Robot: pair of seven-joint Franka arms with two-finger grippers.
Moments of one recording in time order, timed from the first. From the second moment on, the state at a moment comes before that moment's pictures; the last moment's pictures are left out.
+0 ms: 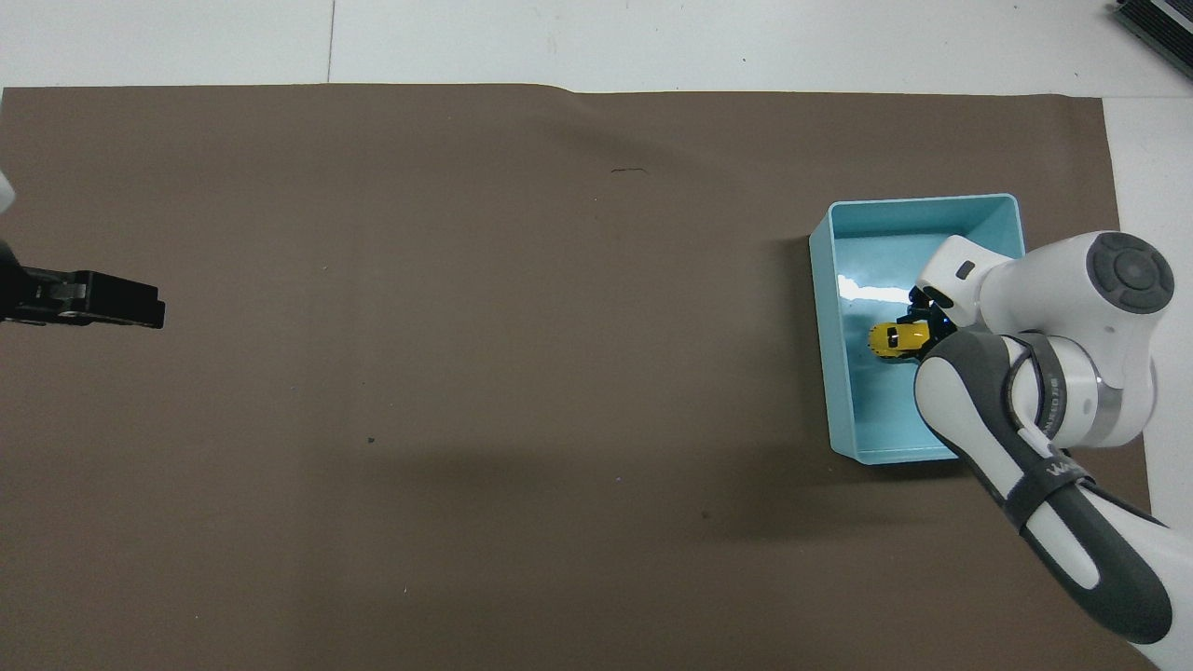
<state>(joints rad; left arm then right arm) 0.04 -0.06 -0.14 -1.59 -0.02 1.57 -0.01 -0.09 0.21 0.06 -2.09 -0.01 2.30 -1.66</state>
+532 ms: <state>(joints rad) 0.04 -0.06 -0.14 -1.59 -0.02 1.57 -0.01 -0.09 0.21 0.06 -2.09 -0.01 2.30 -1.66</state>
